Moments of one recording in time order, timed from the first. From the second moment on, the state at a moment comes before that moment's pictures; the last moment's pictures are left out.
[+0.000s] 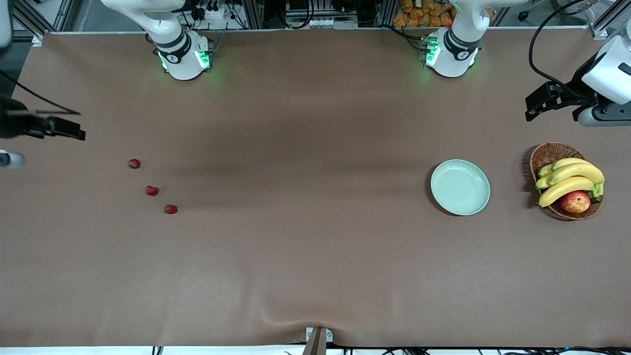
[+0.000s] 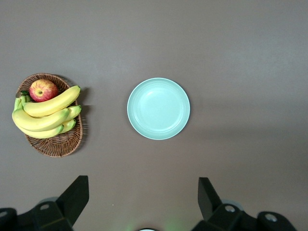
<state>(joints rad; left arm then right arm) 0.00 -0.04 -0.12 -1.56 0.02 1.50 -0.10 0.00 0.19 -0.06 -1.42 0.02 1.34 0.00</state>
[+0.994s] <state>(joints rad) 0.00 -0.04 -0.12 -1.56 0.02 1.50 -0.10 0.04 0.50 -0.05 -1.76 0.02 2.04 0.00</state>
